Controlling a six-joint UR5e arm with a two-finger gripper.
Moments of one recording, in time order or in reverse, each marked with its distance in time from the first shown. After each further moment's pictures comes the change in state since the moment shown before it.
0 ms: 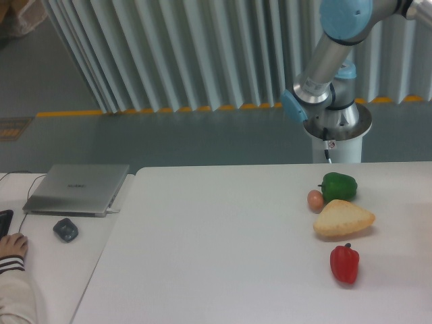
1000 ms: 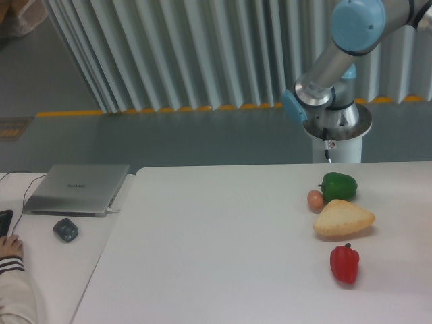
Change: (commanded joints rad) arm 0.000 -0.080 0.046 0.038 0.011 -0.005
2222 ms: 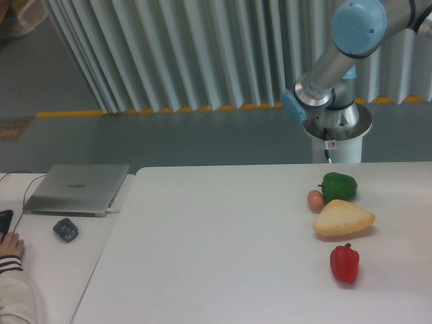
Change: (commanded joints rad) arm -0.009 0.012 -0.012 -0.006 0.049 -0.095
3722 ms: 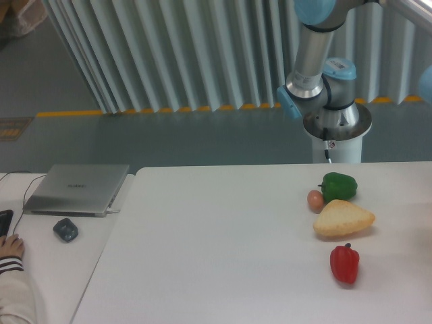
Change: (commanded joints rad) arm -0.231 0.238 -0.052 -0.422 -0.212 -0.511
